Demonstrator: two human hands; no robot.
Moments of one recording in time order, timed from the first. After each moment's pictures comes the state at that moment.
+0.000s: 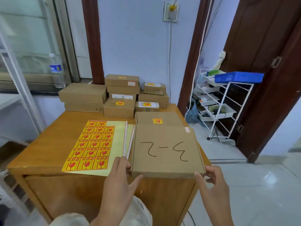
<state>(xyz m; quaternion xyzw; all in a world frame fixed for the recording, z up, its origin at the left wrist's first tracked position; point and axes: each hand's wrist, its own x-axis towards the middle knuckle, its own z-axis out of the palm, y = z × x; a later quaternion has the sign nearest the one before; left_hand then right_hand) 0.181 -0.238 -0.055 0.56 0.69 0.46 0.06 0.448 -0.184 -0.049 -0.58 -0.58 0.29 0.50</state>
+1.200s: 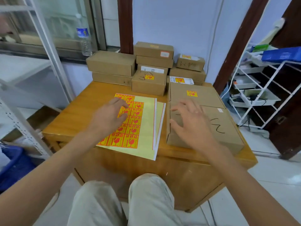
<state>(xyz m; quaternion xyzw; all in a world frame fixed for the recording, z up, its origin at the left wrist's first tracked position) -0.009 -0.167 -0.016 0.61 0.74 0.27 -0.04 0.279 -0.088 0.022 -0.40 -0.89 -0.01 0.23</state>
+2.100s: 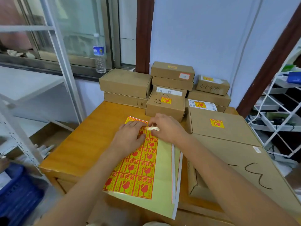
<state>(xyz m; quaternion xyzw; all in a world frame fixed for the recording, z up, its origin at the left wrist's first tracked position) -0.050 -0.070 -0.058 0.62 0.75 0.23 -0.03 0.098 0.048 -0.011 -0.28 -0.96 0.04 0.07</state>
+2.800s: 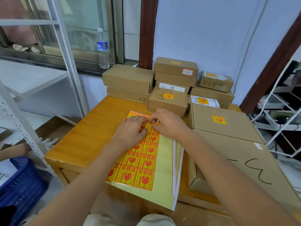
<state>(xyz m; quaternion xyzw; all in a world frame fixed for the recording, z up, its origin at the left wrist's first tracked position) -0.048 -0.070 -0.056 0.61 0.76 0.22 -0.04 0.099 0.042 -0.006 -0.26 -0.96 0.04 0.08</state>
